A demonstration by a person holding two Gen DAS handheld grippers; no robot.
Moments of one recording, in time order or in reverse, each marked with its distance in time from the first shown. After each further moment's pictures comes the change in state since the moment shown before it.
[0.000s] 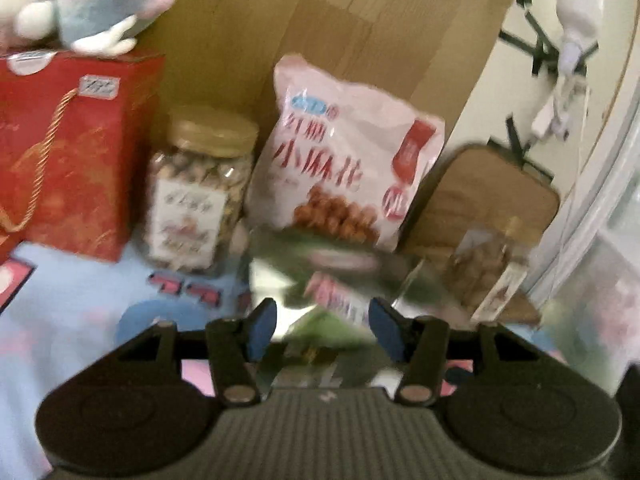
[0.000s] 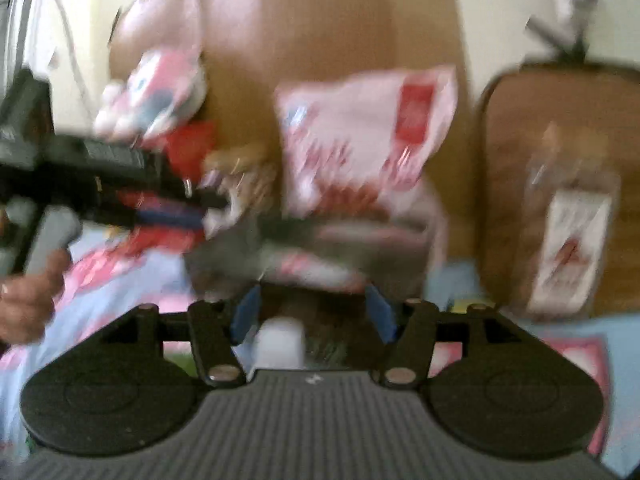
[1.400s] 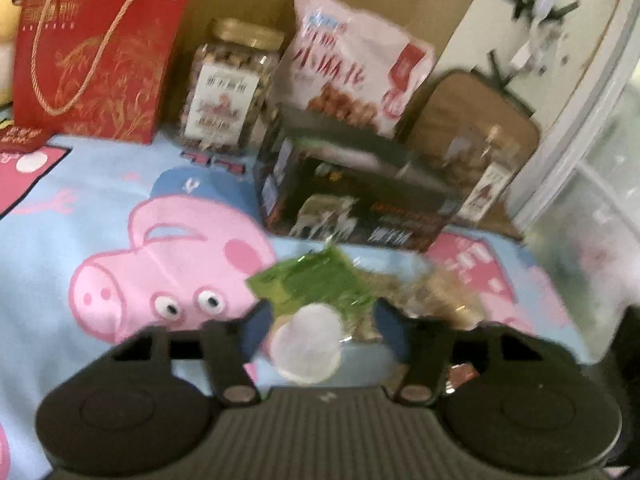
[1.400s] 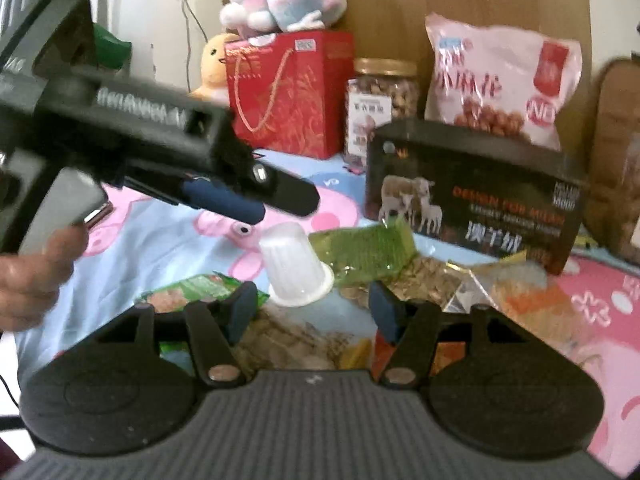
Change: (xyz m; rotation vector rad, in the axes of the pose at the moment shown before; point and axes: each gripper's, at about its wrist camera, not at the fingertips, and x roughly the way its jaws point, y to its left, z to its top) left arm -0.046 0.032 -0.080 -0.021 0.161 -0.043; right arm -0.016 0.103 -0.052 -0.108 0.113 0.164
